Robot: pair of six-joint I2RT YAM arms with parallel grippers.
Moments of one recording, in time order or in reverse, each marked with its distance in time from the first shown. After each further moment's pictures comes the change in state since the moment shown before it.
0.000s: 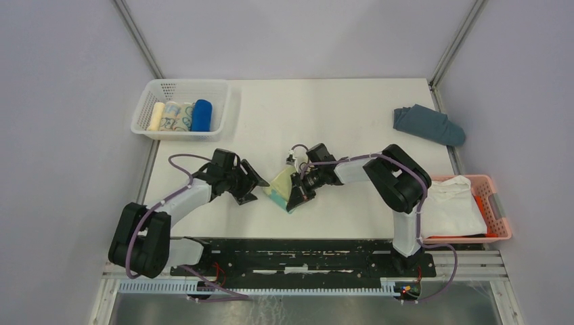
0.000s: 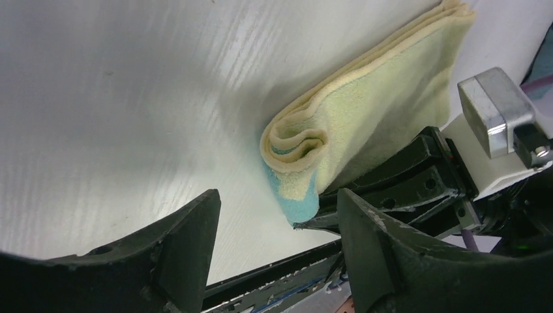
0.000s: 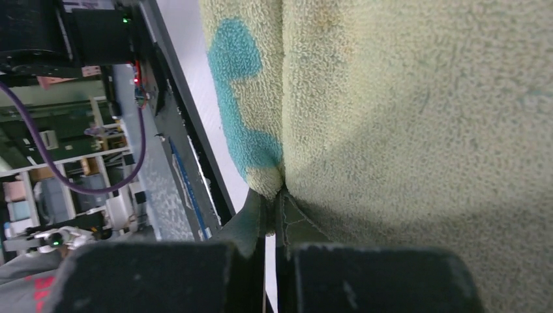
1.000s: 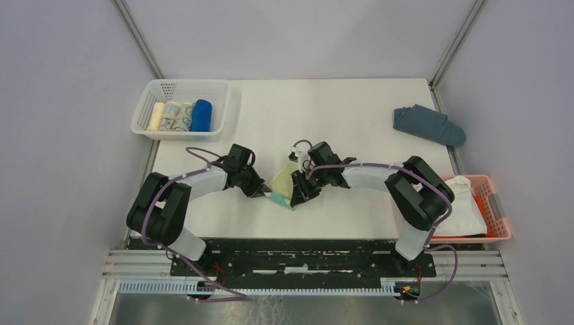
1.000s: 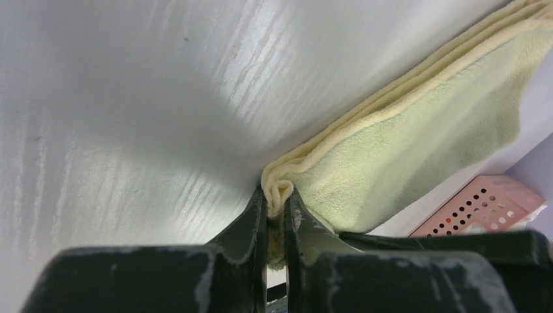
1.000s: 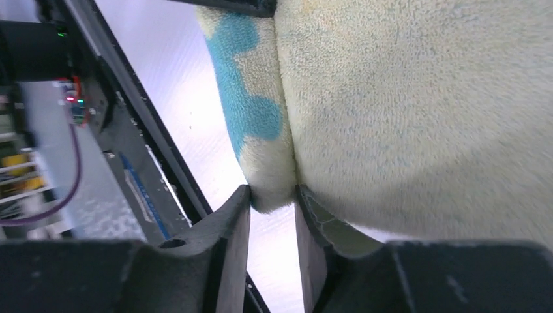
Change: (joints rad) left arm -0.090 0.269 0.117 0.034 -0.055 -0.024; right arm 0.015 -0.154 -0.047 -0.066 0.189 -0.027
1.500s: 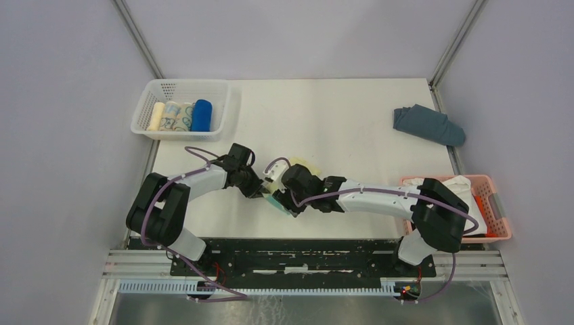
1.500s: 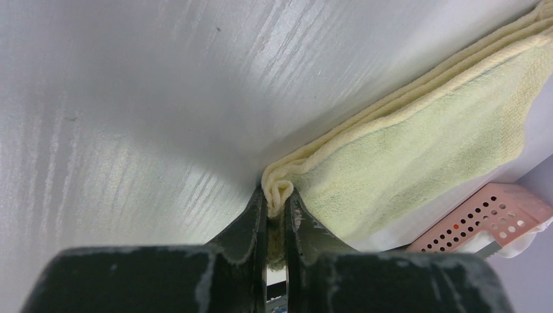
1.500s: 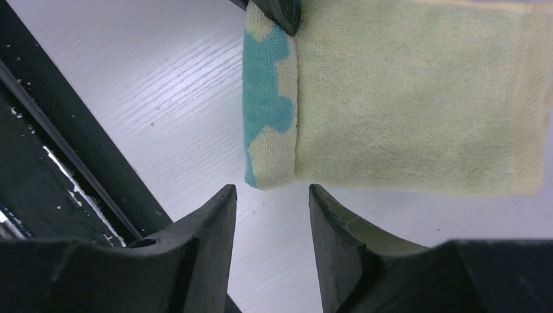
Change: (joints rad) left arm 0.000 -0.004 0.023 -0.081 -0.024 0.000; right arm 0.362 -0.236 0.063 -0.206 0.714 -0.224
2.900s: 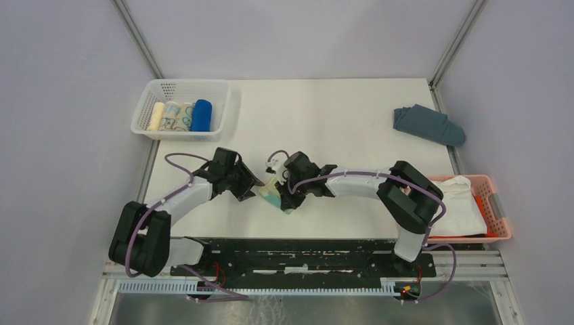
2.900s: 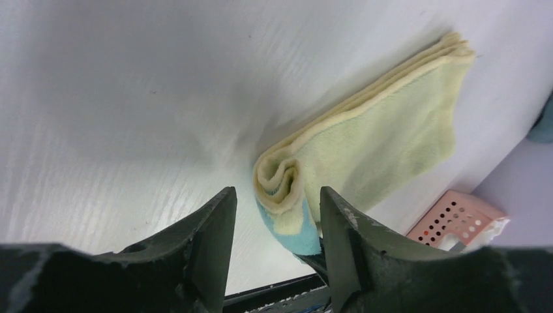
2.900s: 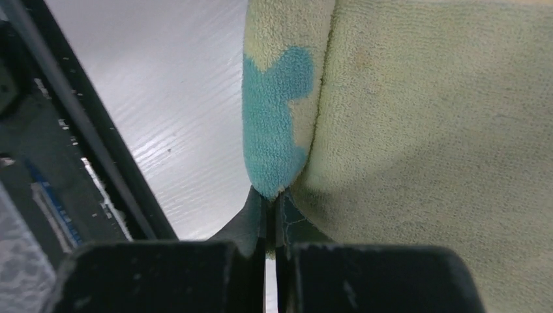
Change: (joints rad) left arm 0.055 -0.192 -0.101 0.018 -0.036 -0.019; right arm -0.087 0.222 0.053 0.106 -0.282 -0.009
